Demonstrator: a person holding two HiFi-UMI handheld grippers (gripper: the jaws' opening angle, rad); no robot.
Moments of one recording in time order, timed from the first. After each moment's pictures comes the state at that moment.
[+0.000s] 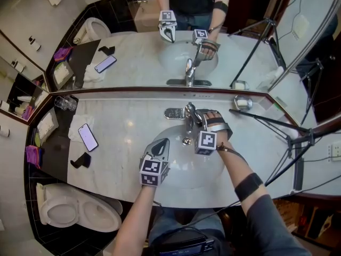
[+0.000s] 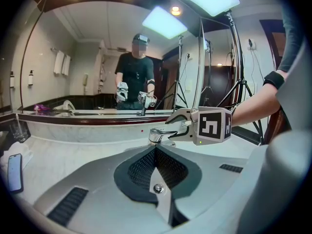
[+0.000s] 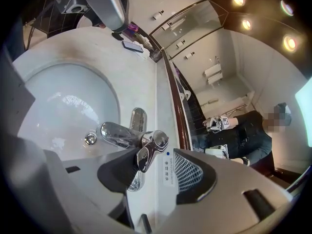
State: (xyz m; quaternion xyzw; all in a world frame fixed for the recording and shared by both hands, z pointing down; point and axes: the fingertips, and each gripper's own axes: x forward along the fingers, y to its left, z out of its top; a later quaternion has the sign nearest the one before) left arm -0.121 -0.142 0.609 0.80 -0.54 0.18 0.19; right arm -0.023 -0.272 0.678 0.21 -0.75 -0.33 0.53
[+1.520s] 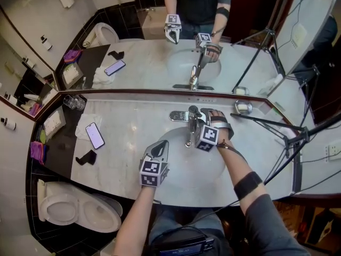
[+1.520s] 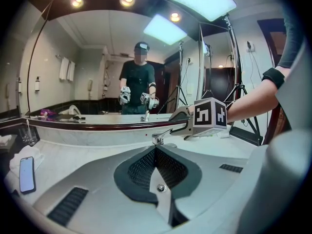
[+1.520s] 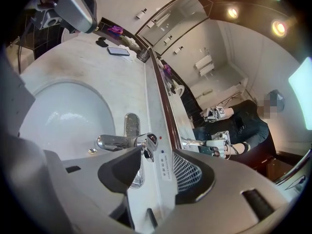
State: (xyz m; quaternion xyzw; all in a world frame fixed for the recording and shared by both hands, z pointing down) left arm -0.141 -0.115 0.581 0.79 -0.56 0.17 0.17; right arm -0.027 -0.270 0.638 0.25 -0.77 -0.26 0.53
